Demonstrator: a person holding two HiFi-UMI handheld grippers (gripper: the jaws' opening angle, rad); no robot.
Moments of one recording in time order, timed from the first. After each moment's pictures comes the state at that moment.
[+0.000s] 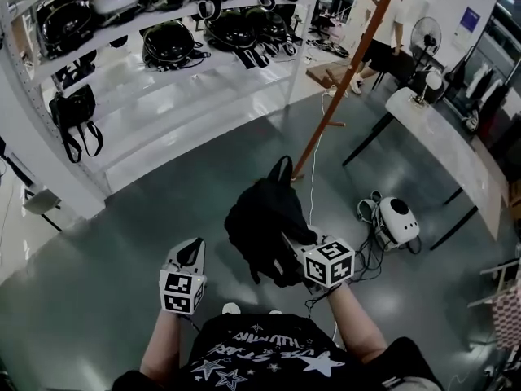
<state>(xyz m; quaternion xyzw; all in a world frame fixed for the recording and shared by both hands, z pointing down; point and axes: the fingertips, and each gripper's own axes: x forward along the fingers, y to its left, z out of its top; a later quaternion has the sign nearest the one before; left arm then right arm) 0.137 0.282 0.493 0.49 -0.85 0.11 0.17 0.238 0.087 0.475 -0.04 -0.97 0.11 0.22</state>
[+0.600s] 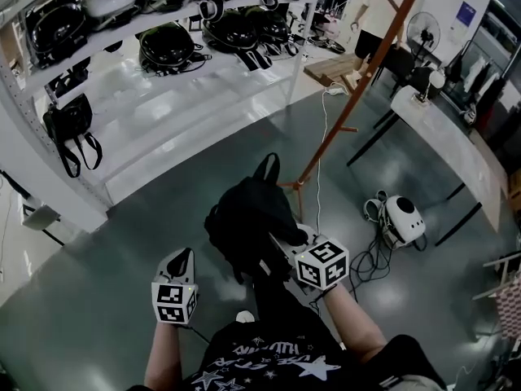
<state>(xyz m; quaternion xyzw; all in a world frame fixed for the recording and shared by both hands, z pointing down) 0.029 0.340 0.502 0.47 -0.86 0.10 0.19 0.123 0.141 0.456 -0.07 -0.97 0.11 0.20</state>
